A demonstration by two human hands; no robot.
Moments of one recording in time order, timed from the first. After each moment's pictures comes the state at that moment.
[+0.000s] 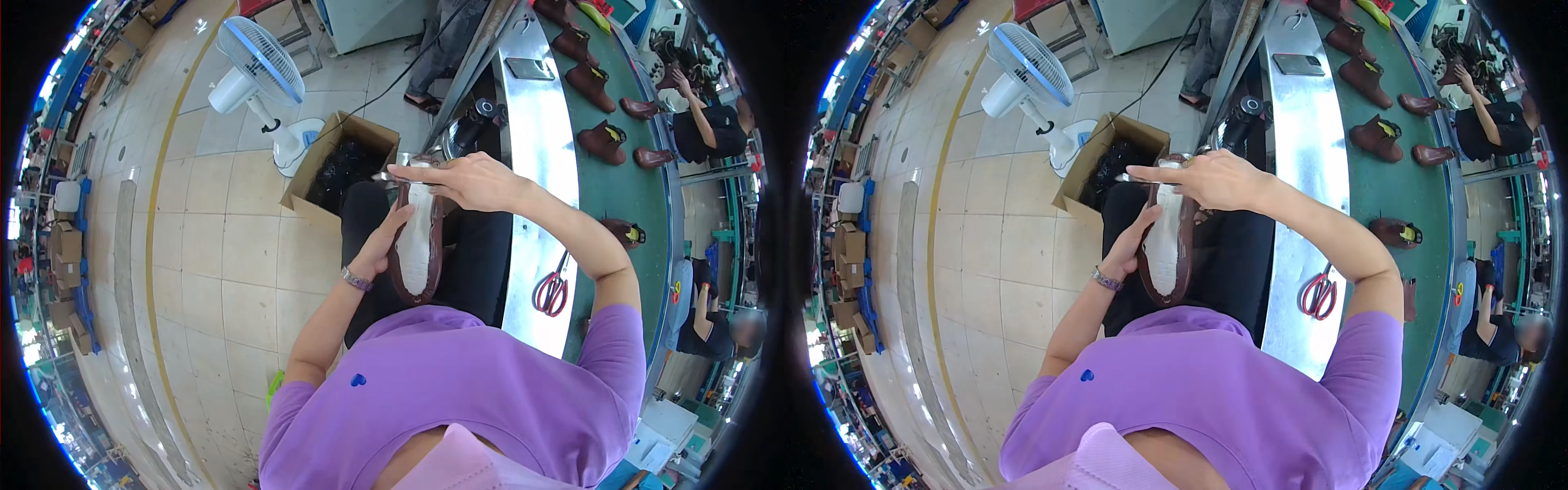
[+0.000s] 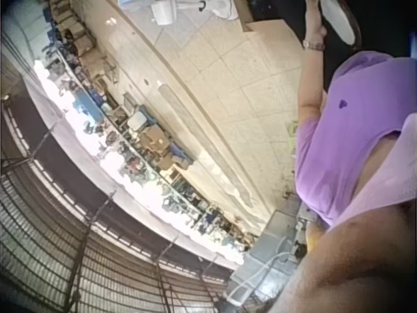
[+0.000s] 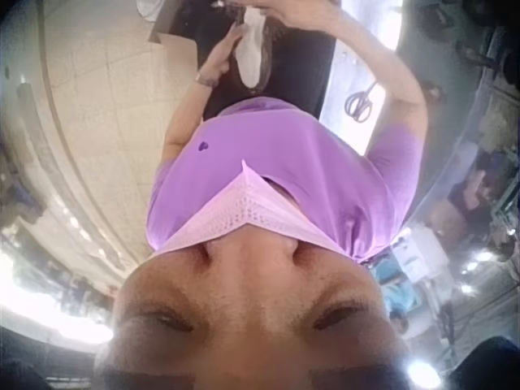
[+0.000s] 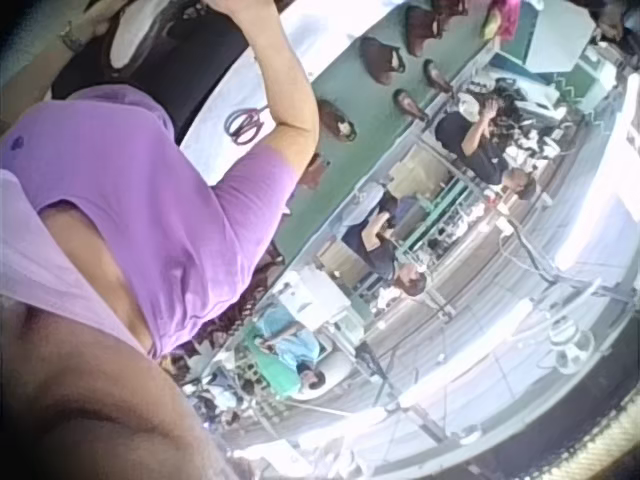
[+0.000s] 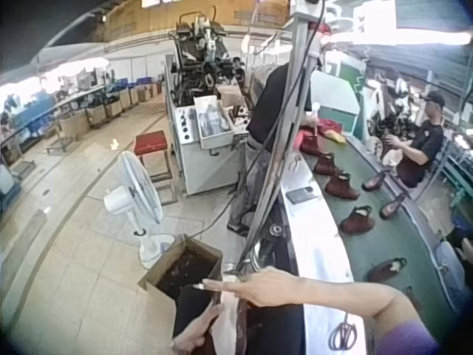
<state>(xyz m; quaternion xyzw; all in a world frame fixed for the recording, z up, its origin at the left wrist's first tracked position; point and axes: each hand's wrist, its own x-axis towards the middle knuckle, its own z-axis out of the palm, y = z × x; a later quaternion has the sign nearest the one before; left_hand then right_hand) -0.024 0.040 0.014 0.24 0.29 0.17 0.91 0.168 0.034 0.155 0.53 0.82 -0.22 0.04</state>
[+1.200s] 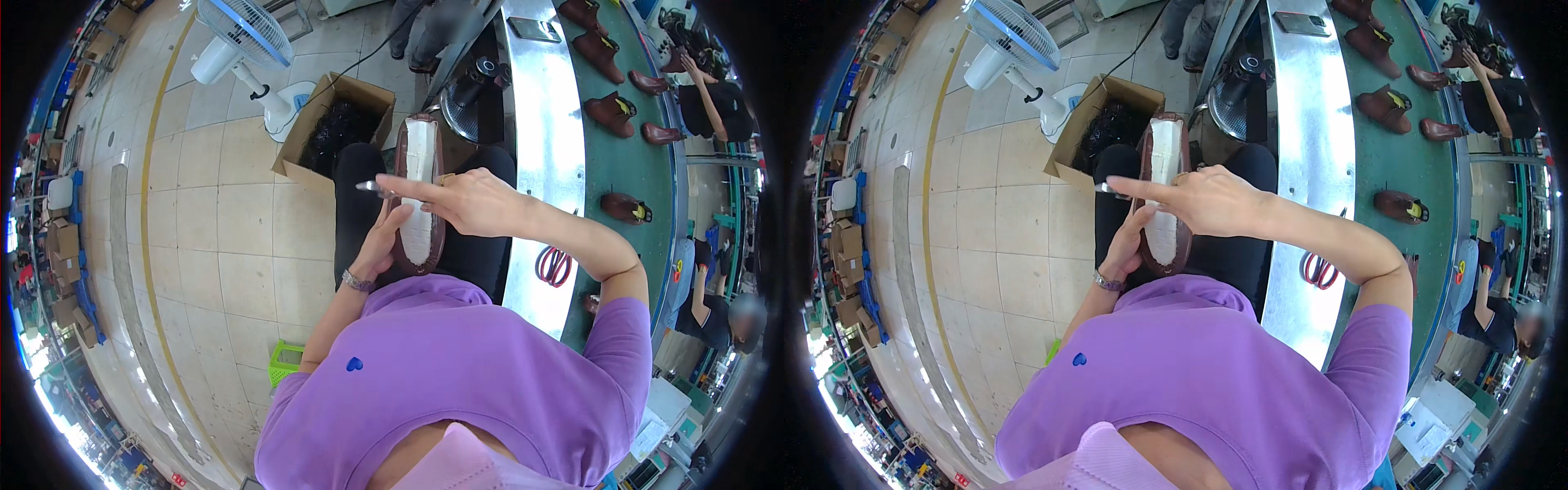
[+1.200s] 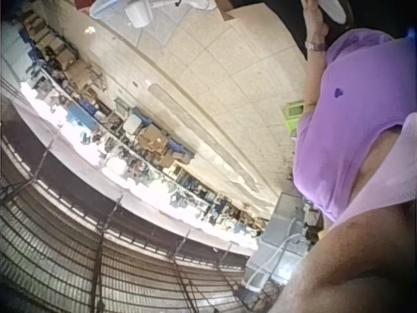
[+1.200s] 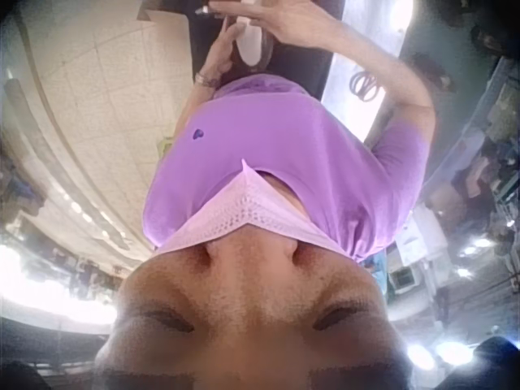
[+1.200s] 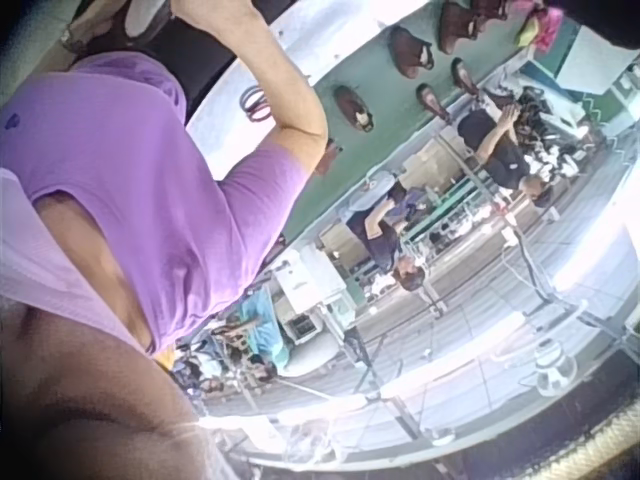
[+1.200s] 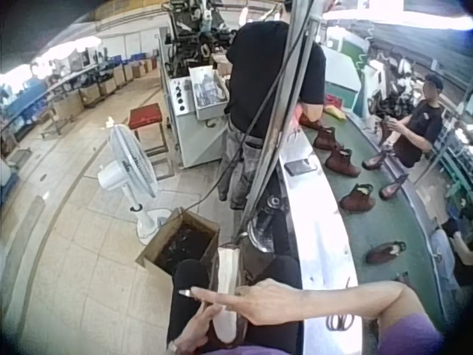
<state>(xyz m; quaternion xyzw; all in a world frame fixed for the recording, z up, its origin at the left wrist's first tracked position) -0.039 -0.007 0.022 0.26 0.34 0.23 0.87 0.141 -0.016 0.154 0.53 0.80 -0.29 -0.04</state>
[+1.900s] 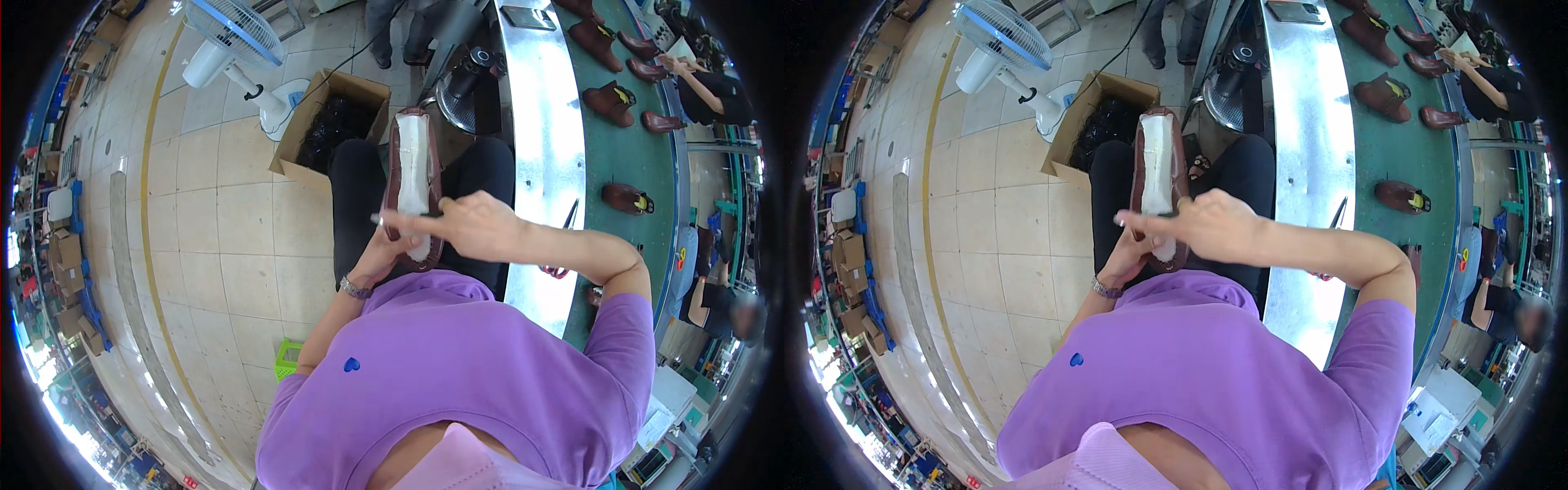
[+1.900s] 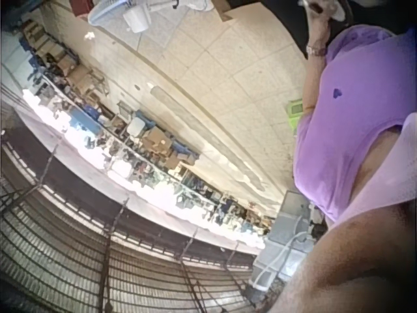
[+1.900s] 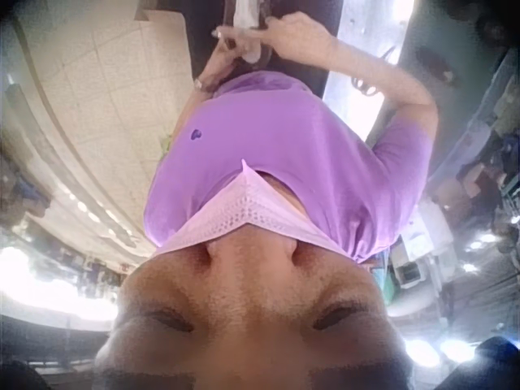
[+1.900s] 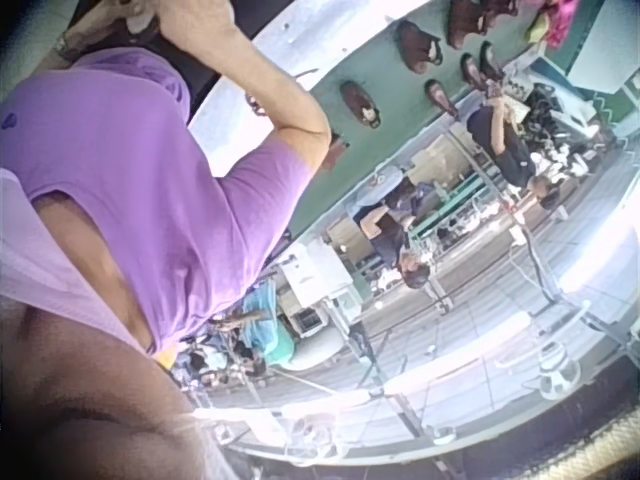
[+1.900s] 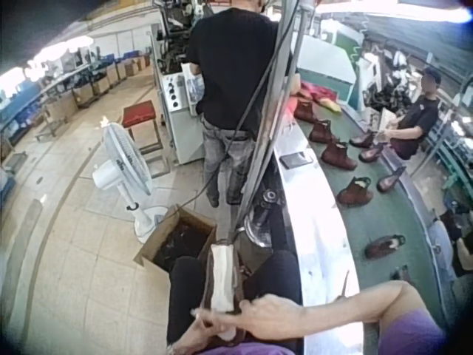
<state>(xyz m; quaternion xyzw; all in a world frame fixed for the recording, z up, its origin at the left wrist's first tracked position) -0.062 -0.023 0.002 0.35 0.31 0.22 0.86 0.128 -0.043 0.142 0.51 0.83 -0.22 0.04</state>
